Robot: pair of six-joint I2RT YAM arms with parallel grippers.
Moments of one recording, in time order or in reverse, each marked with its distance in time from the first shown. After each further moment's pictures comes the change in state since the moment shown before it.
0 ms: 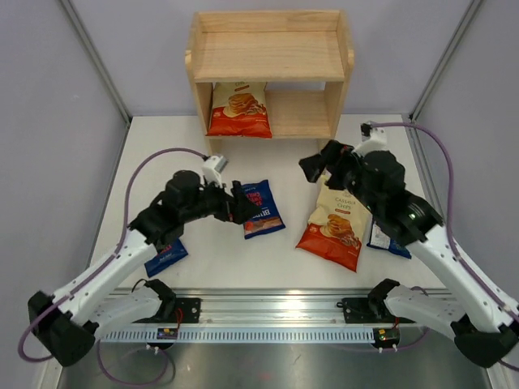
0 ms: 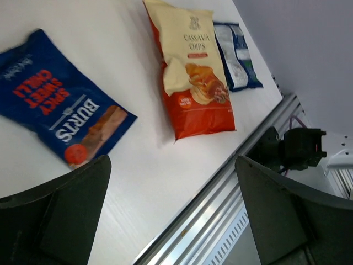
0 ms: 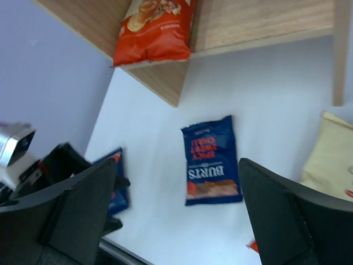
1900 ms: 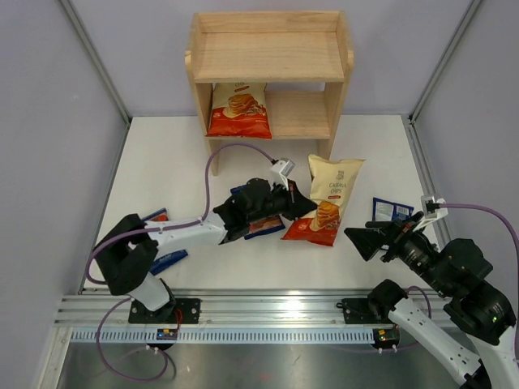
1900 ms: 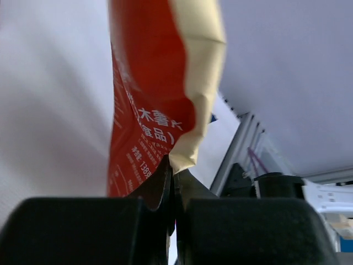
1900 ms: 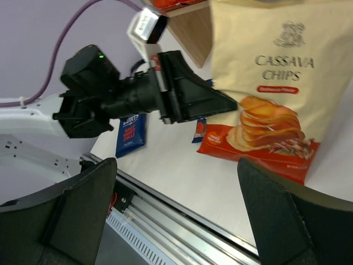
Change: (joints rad) left arm -0.352 0.677 0.082 0.783 -0.135 -0.159; right arm -0.004 -0.697 -0.185 -0.388 -0.177 -0.053
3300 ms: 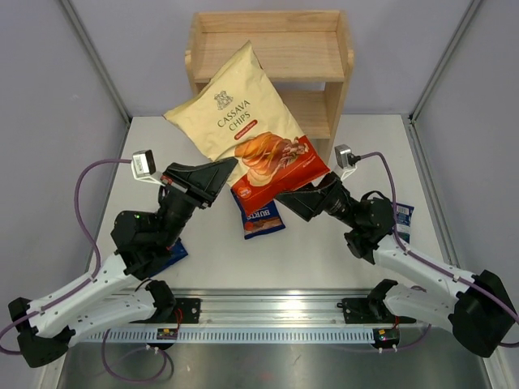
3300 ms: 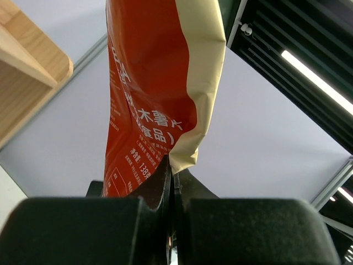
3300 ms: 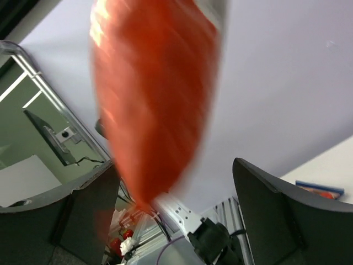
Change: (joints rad) left arm -0.001 -0.860 -0.148 0.146 -0.367 -0.216; right arm 0.061 0.722 -0.416 1.861 -0.455 0.462
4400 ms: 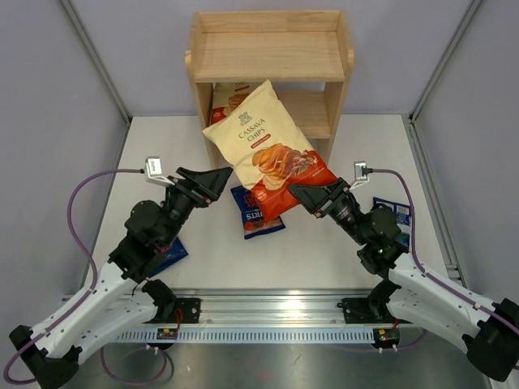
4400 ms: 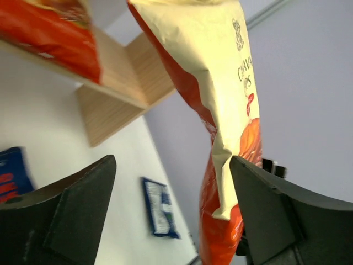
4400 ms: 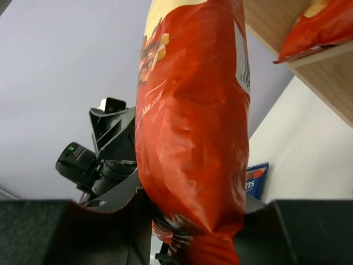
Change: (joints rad) left arm 0.236 -0.079 -0.102 -0.459 -0.042 -0.040; right arm 0.020 -0.212 -0.090 -0.352 0.345 -0.057
